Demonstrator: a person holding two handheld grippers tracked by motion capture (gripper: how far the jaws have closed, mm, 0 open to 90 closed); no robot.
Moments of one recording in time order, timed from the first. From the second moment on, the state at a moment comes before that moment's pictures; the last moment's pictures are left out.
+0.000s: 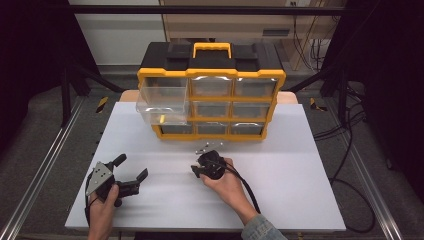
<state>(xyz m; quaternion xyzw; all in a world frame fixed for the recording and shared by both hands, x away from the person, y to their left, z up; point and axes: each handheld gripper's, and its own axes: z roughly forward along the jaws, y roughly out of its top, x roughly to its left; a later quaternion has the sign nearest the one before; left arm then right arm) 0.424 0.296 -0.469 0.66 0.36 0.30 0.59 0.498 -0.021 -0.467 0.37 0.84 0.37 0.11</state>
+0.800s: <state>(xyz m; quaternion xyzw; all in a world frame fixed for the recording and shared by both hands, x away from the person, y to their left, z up) 0.425 0.296 -0.469 0.66 0.36 0.30 0.59 0.493 -0.055 -0.418 0.36 0.80 0.46 0.14</state>
